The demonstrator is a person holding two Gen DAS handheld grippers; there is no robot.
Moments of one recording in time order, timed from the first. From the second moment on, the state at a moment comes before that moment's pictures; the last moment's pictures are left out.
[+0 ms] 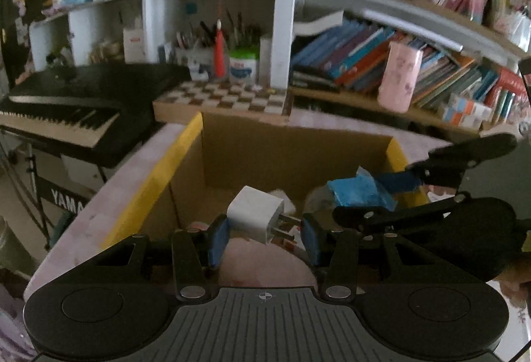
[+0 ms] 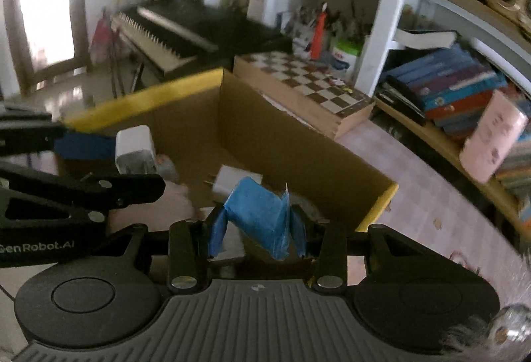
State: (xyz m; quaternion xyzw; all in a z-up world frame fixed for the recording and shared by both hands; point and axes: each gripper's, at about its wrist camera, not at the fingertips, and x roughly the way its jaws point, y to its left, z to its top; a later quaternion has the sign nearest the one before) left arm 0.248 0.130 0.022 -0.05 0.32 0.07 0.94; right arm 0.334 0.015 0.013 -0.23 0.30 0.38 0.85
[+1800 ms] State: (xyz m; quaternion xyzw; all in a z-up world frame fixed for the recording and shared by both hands) left arm 0.076 0.093 0.041 -0.07 0.25 -0.01 0.97; right arm 0.132 -0.117 0.030 -0.05 0.27 0.15 0.95
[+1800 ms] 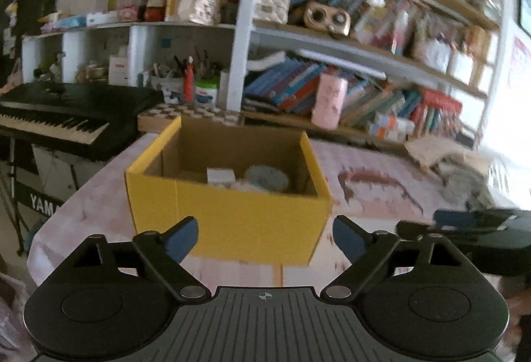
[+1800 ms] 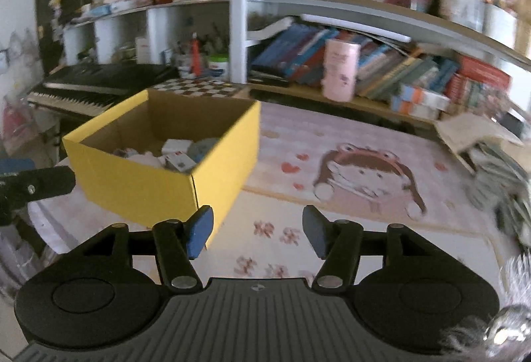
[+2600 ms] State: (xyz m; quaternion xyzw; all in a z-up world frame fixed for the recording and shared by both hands) left arm 0.034 0.066 0.011 -0.05 0.28 0.02 0.96; right arm 0.049 -0.158 -0.010 -0.01 0.31 0.05 0.95
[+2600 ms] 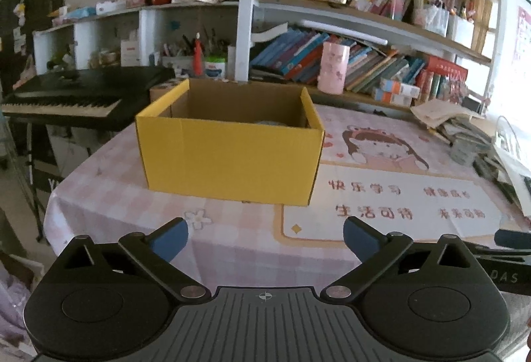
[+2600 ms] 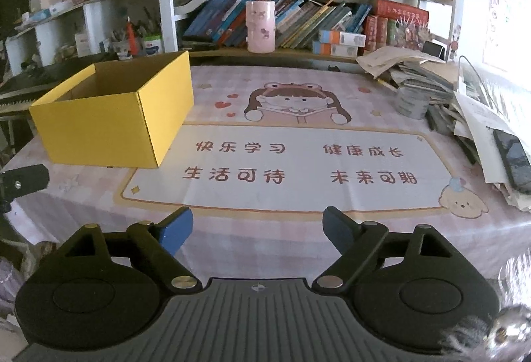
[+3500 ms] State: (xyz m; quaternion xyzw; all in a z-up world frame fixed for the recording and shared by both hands) left arm 0.040 0.050 -0.002 -0.03 0.33 -0.01 0.94; right arm 0.041 -0.161 -0.013 0.00 0.32 0.04 0.95
